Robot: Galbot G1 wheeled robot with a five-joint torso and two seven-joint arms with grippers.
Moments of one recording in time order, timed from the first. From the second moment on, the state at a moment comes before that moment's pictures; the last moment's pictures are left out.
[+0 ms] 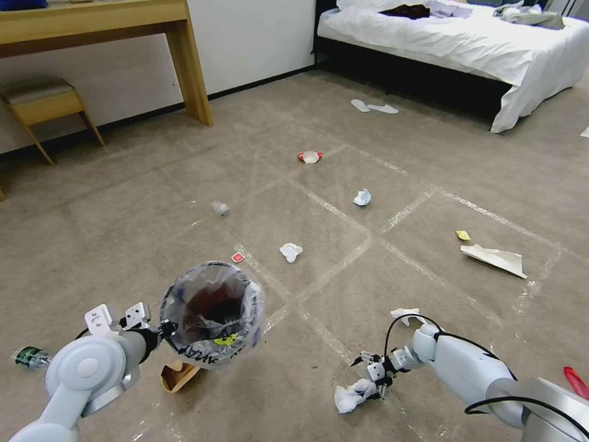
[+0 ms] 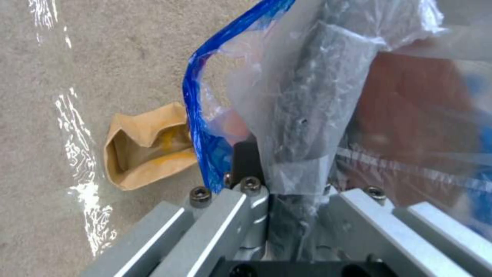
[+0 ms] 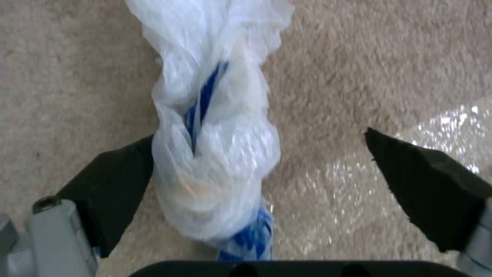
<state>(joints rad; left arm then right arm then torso) 1.39 -1.00 -0.63 -2.11 -1.54 0.70 -0.88 -0.51 1.11 -0.56 0.52 -0.31 0.67 -0.77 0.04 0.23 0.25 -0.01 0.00</state>
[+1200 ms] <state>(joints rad) 1.39 -0.96 -0.63 -2.12 -1.54 0.69 -0.87 -0.54 0.99 -0.36 0.68 0.05 0.65 -0.81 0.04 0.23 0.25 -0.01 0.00</state>
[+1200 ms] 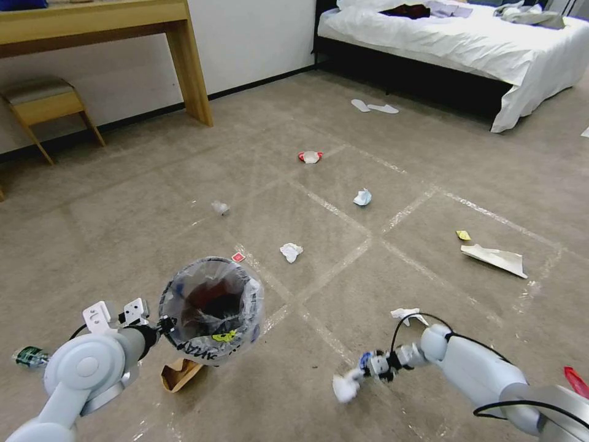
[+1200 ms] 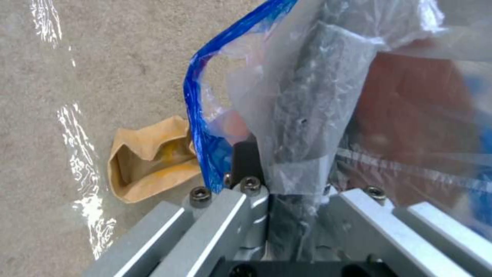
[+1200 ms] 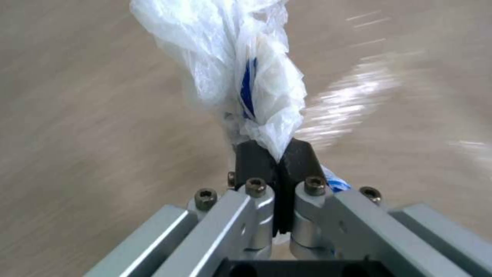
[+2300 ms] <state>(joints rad) 1.30 -0.95 -0.55 -2.08 -1.58 0.67 -0.86 -0.42 0.90 -0.33 1.73 0.96 0.26 -0.58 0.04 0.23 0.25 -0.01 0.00</state>
